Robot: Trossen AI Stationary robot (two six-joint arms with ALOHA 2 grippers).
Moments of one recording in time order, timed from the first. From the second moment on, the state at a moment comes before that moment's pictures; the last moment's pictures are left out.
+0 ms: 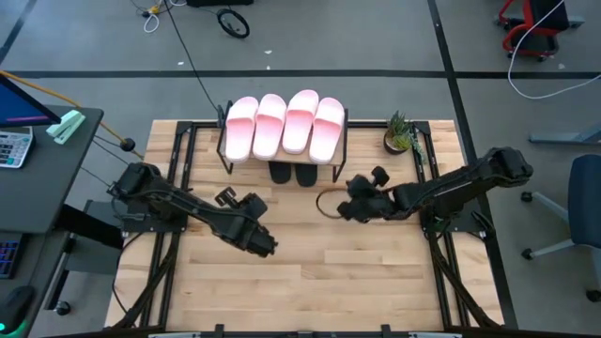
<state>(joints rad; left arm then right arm) -0.39 1.73 1.32 -1.34 -0.65 -1.11 0.19 1.37 0.73 -0.33 0.84 0.65</state>
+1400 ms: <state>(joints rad) -0.43 1.71 1.32 -1.37 -0.69 -1.11 -0.27 1.46 0.72 0.12 0.39 0.23</state>
